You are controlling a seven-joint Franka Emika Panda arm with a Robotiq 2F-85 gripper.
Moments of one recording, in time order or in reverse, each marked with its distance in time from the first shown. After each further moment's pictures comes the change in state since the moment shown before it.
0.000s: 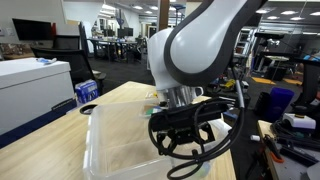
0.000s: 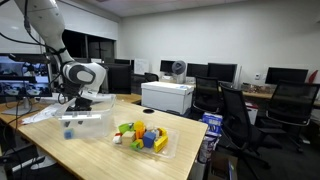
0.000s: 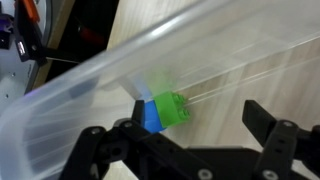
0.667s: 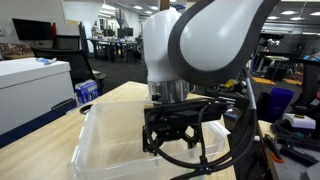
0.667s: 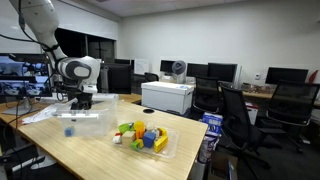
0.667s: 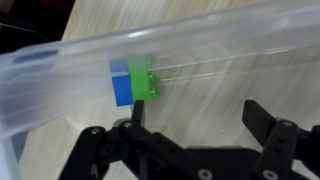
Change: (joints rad) arm 0.062 -0.041 0.002 -0.004 -0.061 0.144 -0.059
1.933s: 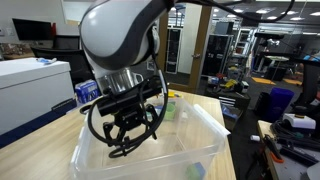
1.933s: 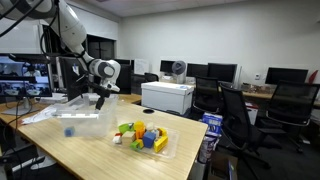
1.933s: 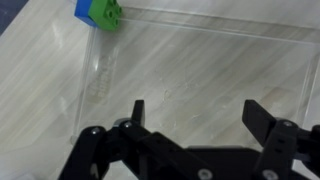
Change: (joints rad) arm -0.035 0.345 -0.006 0.591 -0.113 -0.427 -0.265
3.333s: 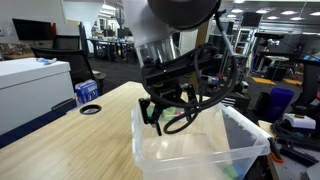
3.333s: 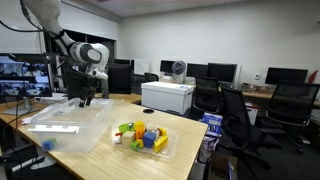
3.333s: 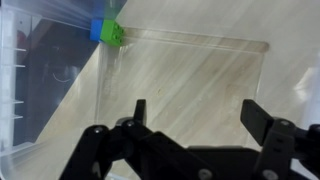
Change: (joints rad) arm -0.050 -0.395 0.034 -0.398 -0.031 0.045 0.139
